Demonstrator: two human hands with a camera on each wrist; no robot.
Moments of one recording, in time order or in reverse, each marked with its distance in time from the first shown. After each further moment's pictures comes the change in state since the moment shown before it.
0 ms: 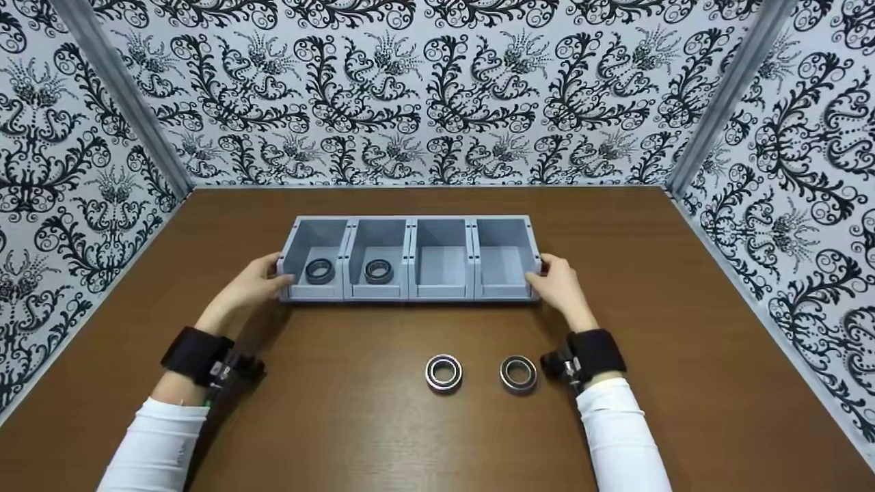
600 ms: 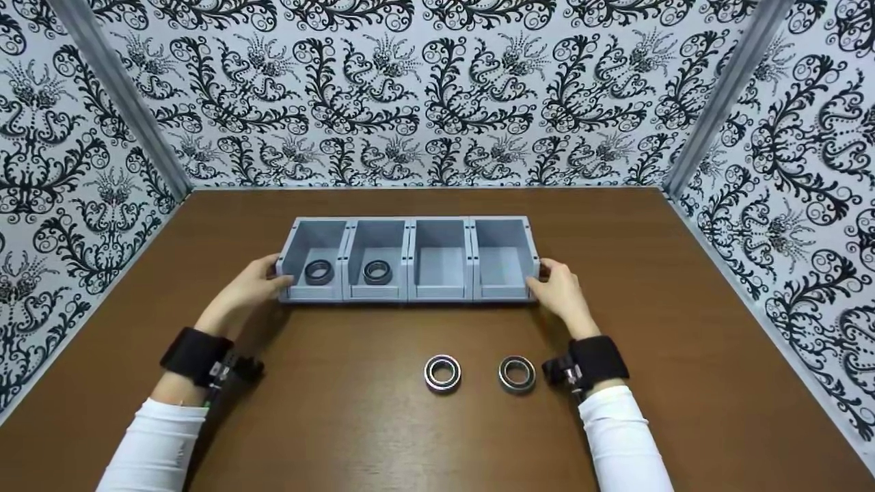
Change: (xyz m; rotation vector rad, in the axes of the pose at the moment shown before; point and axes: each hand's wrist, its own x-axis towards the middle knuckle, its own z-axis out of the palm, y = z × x) left_hand 0.001 -0.001 0.000 0.003 0.001 0.006; right_hand -0.011 -0.005 -0.003 -0.049 -0.019 0.040
